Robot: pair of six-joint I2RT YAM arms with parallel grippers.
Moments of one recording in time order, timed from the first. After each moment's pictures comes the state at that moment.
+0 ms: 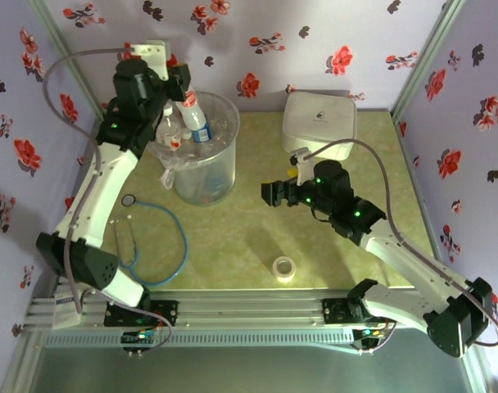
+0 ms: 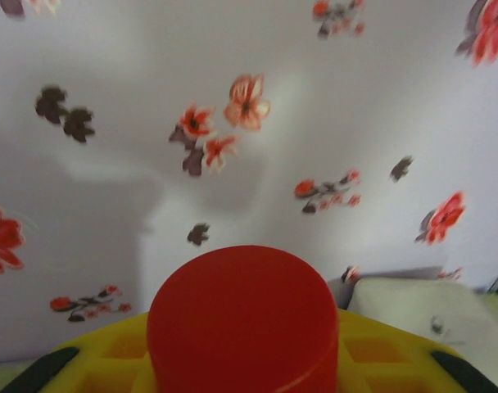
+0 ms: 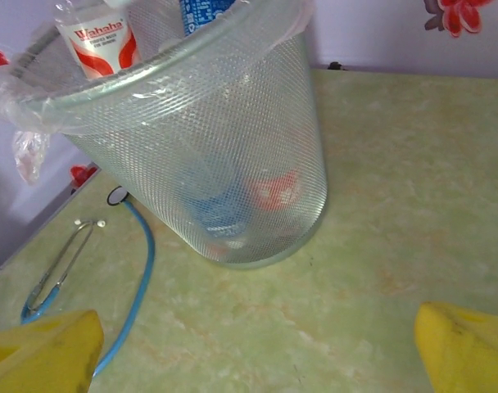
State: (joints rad) left arm -0.34 1.56 1.75 -0.29 -0.05 -0.13; right arm 0.65 1.04 0.89 -0.24 -0.15 0.29
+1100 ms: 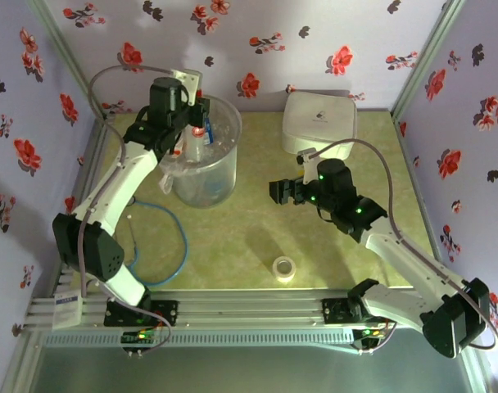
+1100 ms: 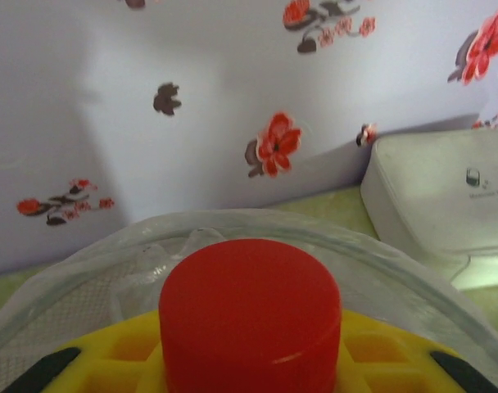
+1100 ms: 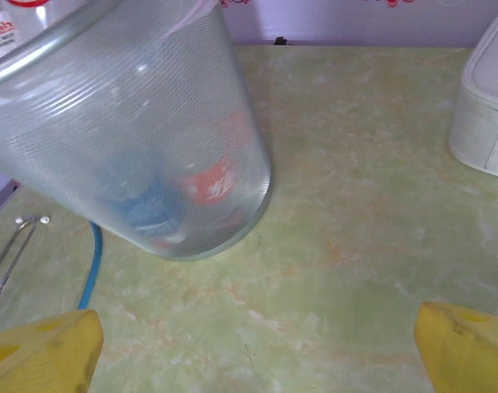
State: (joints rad) left arm -0.41 1.63 1.68 -0.45 -0.07 -0.03; right arm 0.58 1.06 0.87 -0.29 -0.13 0.28
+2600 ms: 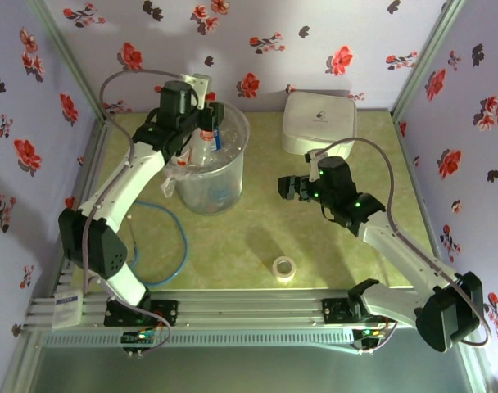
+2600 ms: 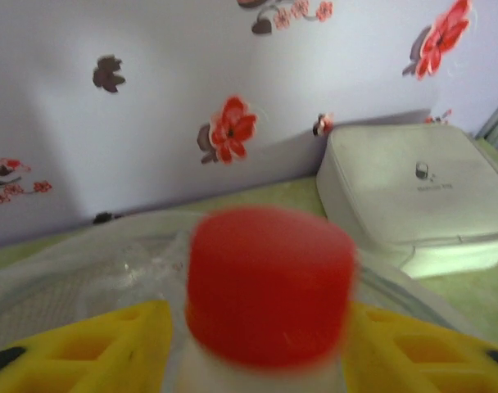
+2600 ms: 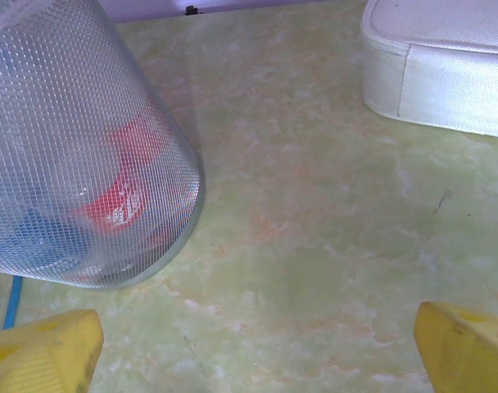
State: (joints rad) left arm -0.45 1.66 1.66 -0.43 -0.02 -0.11; right arm 0.51 1.11 0.87 -0.35 -0.04 0.33
